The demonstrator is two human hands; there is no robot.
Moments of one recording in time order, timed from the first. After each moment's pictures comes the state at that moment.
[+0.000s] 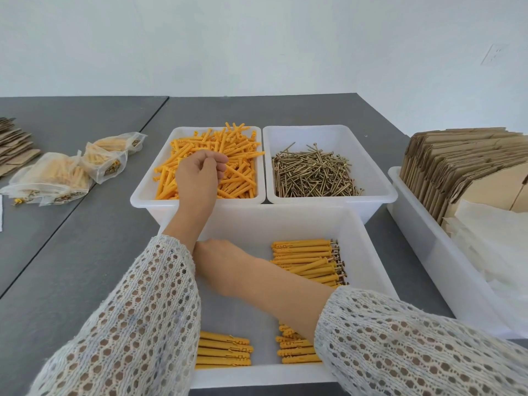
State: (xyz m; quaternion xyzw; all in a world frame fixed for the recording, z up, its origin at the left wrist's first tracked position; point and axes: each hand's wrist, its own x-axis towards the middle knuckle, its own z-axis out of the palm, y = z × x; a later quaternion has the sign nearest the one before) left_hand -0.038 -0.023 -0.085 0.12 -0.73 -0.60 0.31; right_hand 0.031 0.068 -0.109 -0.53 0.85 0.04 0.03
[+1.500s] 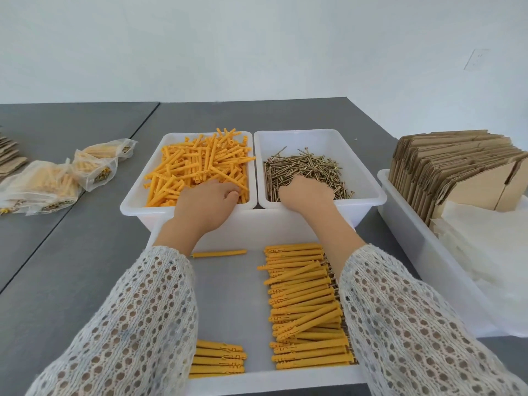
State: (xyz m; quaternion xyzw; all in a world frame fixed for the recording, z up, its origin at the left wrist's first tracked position) left_hand -0.037 -0.023 -0.090 0.01 -0.99 -0.09 0.04; right_hand -0.087 0.168 -0.078 0.02 0.99 -0.14 0.06
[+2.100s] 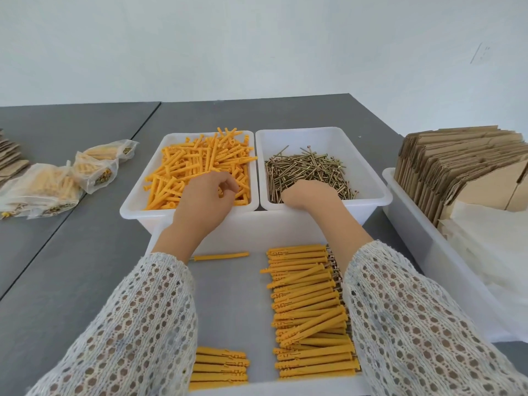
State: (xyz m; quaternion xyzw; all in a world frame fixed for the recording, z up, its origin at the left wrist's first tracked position) left_hand -0.034 -0.026 -0.093 -0.02 -0.93 -0.30 0.20; right_hand -0.094 0.171 -0.072 0.00 0.98 -0.12 0.15
